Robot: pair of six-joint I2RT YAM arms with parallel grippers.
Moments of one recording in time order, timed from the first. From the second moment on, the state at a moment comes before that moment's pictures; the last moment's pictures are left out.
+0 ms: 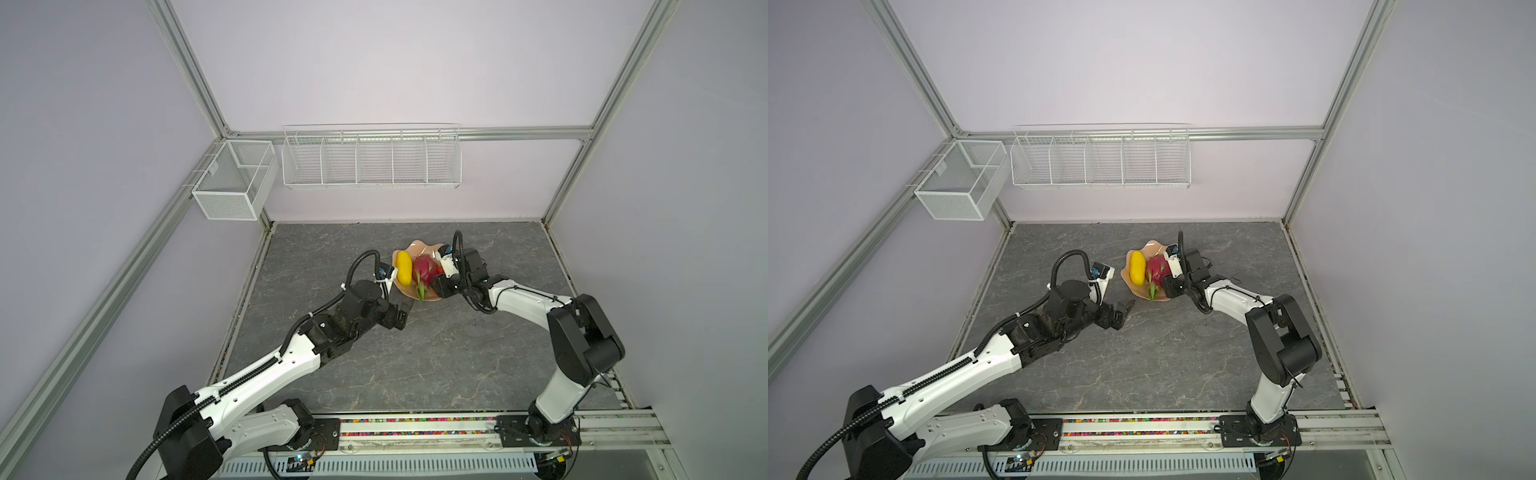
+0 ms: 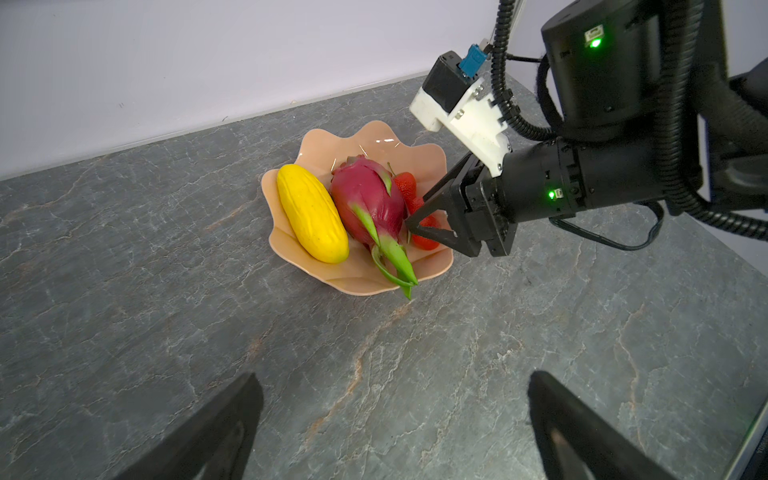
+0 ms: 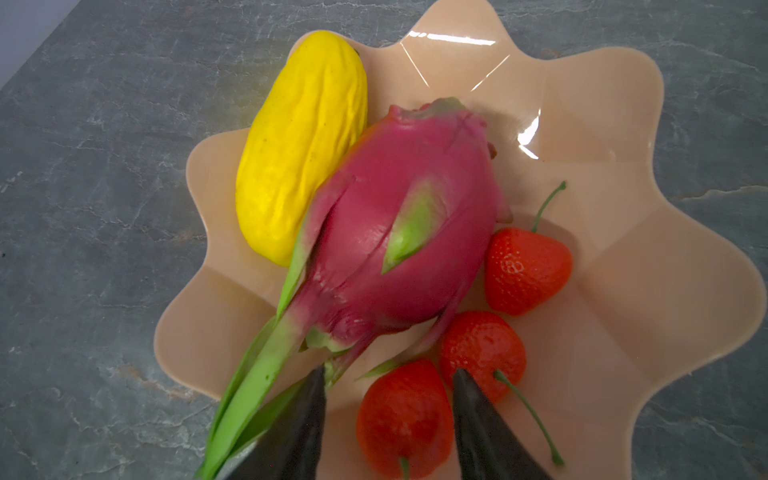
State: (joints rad) left arm -0.87 1.12 0.86 -0.25 -0.16 -0.22; right arm 0.48 1.74 1.05 -0.08 -0.16 0.11
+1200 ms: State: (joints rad) left arm -0.35 0.87 0.51 -0.10 -0.70 -0.25; right arm 0.10 0.91 0.42 -0.04 0.33 0.18
